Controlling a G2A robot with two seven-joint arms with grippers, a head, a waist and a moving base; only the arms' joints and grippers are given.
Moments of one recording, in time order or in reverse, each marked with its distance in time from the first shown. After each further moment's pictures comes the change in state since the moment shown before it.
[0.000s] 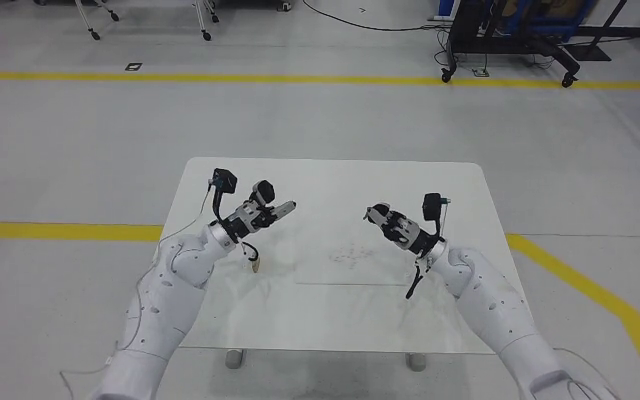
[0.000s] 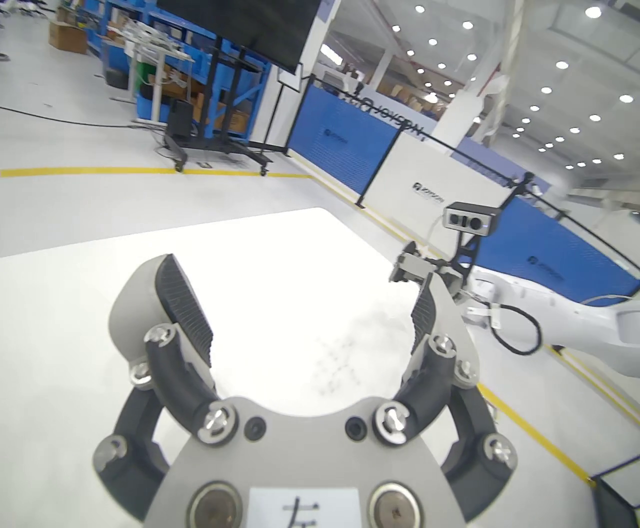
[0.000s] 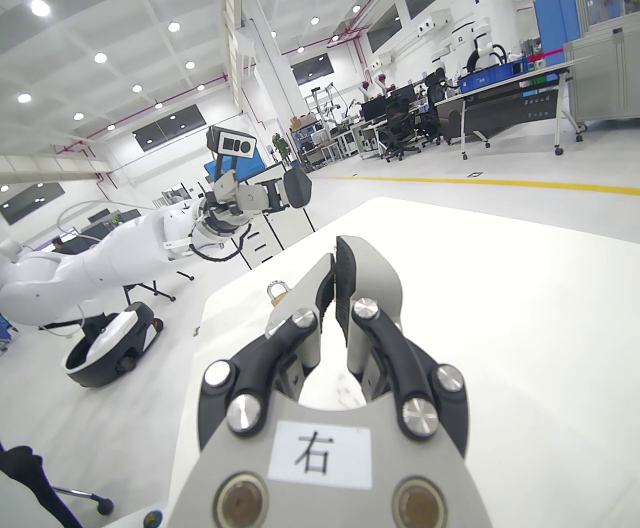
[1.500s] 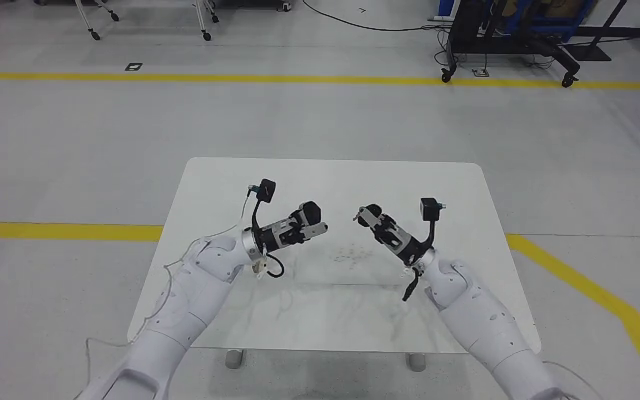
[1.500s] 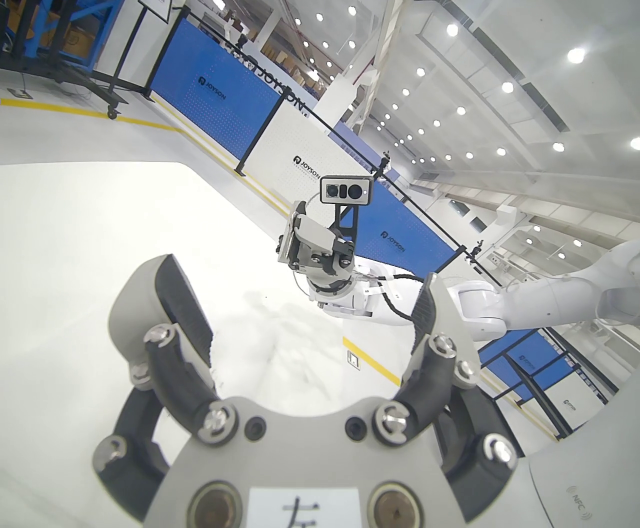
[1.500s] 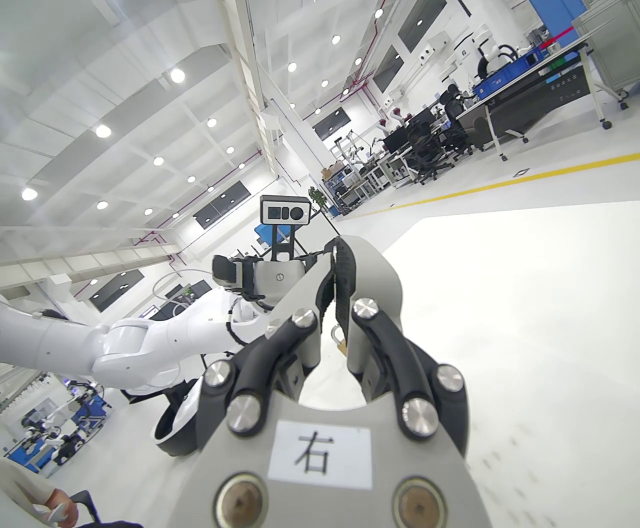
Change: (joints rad) left arm -0.124 -0.038 0.273 0.161 -0.562 -0.189 -0.343; right arm -0.093 -0.023 -0.025 -0.142 0.463 0.037 0.248
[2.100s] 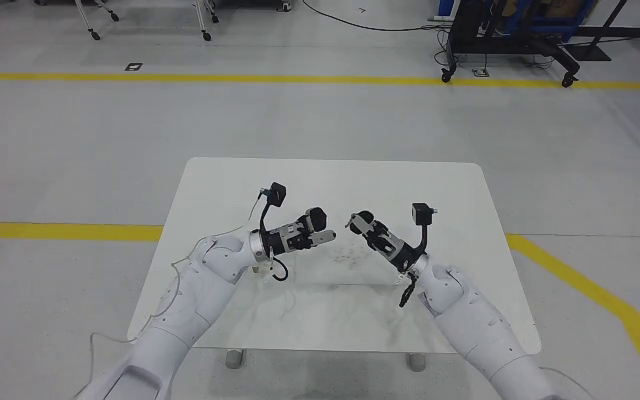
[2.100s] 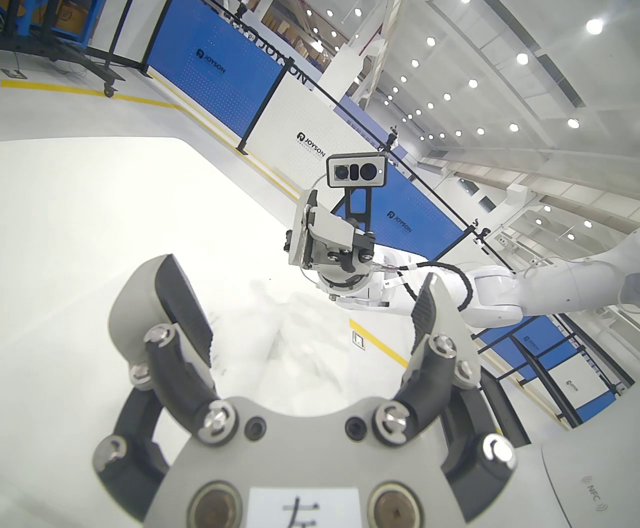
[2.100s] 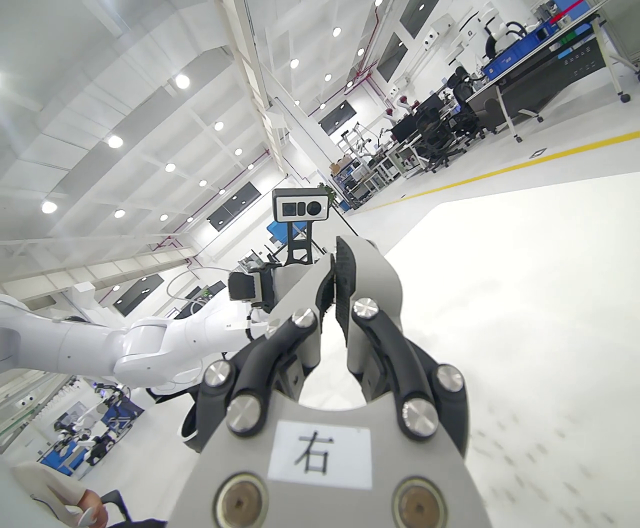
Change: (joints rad) left arm -0.020 -0.007 0.041 0.020 0.071 0.008 0.018; right arm -0.037 -0.006 -0.026 -0.059 0.097 0.035 0.080
